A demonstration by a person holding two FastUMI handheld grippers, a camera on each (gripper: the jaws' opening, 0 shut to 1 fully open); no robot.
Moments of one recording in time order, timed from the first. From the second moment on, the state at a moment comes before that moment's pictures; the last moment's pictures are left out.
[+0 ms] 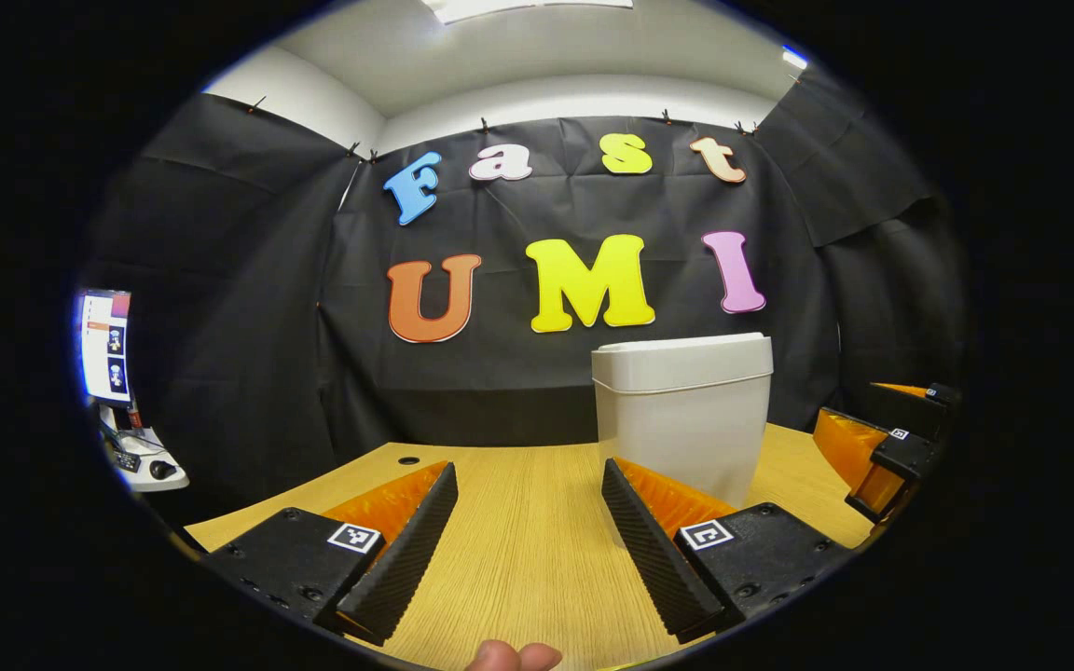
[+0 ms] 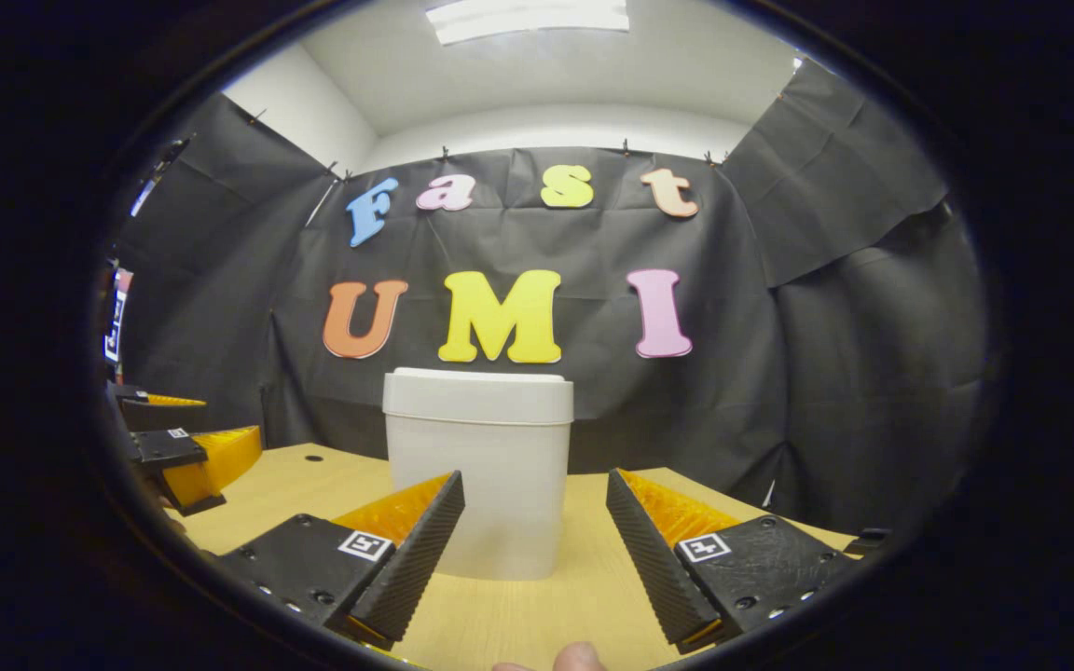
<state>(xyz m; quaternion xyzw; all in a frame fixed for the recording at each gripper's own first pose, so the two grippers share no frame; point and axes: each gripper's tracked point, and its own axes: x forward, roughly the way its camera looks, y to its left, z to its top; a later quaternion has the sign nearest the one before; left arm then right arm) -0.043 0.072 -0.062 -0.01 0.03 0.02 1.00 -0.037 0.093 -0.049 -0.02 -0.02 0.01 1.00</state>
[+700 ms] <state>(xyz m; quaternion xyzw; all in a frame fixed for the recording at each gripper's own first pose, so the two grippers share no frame) -0.046 0.065 -0.059 -0.01 0.02 0.01 1.00 -0.038 0.099 -0.051 -0.01 -0.02 0.02 1.00</state>
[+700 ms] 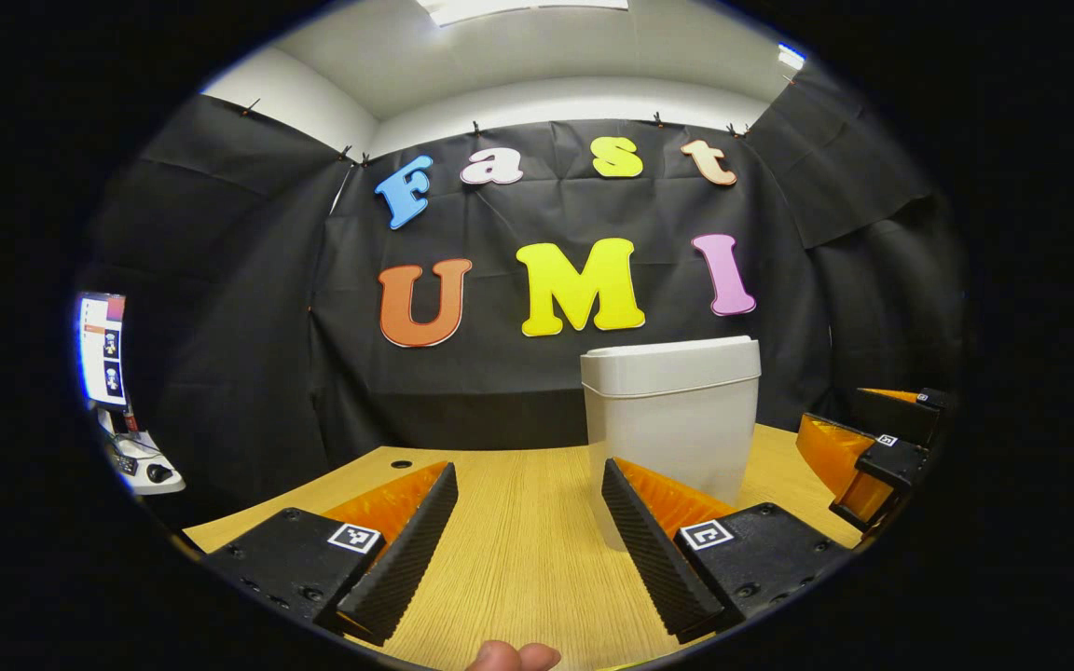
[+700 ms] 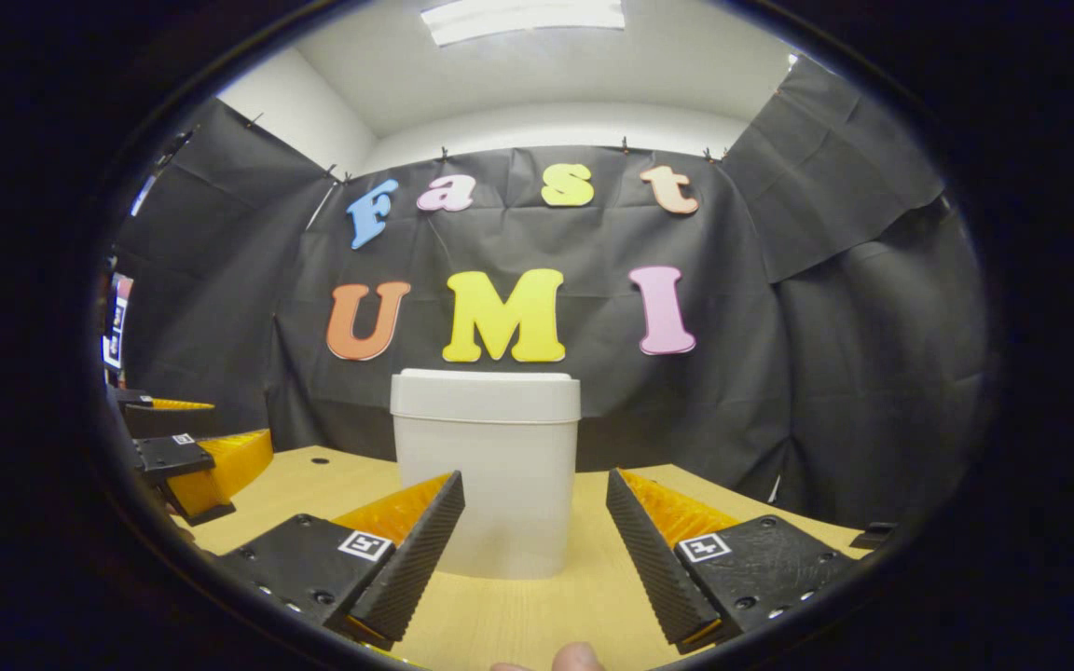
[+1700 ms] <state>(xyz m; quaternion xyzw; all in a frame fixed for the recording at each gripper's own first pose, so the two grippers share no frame) -0.045 0.071 -0.057 -0.02 0.02 0.02 1.00 -0.040 0.107 -0.050 -0.01 -0.01 0.03 1.00</state>
